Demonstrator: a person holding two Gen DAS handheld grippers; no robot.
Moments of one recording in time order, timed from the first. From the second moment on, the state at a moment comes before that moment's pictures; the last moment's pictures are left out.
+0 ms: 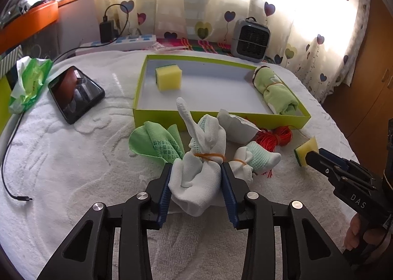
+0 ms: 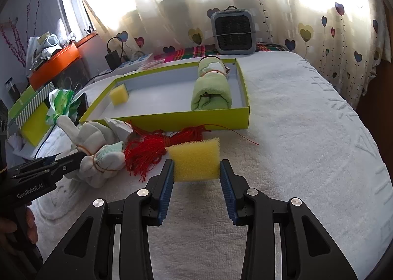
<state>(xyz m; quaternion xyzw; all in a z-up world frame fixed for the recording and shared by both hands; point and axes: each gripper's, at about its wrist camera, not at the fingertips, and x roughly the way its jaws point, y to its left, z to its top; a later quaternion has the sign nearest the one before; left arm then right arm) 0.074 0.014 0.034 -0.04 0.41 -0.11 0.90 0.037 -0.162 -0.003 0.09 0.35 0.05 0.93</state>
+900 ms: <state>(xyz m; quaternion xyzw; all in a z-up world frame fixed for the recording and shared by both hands) 0.059 0.021 0.046 -0.06 0.39 -0.11 0.91 0.030 -0.155 0.001 0.09 0.34 0.05 0.94</state>
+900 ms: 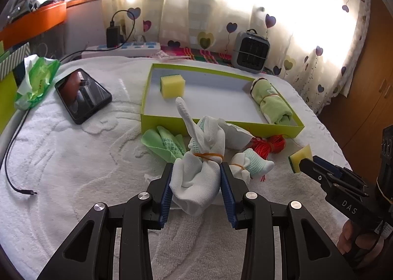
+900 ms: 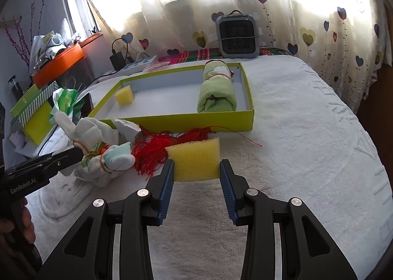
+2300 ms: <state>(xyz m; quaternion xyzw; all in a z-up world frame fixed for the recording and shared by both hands) 0.077 0.036 0.080 -0.07 0.35 -0.11 0.93 0.043 -0.140 0.037 0.06 0.30 0.07 0.95</state>
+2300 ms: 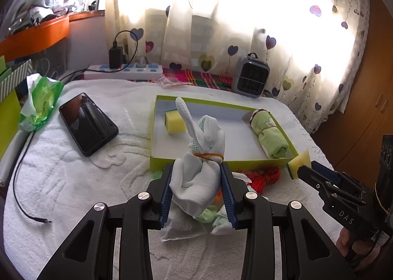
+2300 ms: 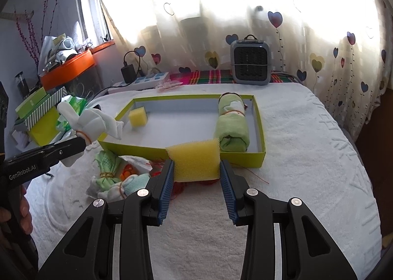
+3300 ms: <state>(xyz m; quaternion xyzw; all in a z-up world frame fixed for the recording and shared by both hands) 0.164 0.030 0.067 -0.07 0.38 -0.13 0.91 0.132 -0.127 0.035 0.03 0.32 0.07 0.94</state>
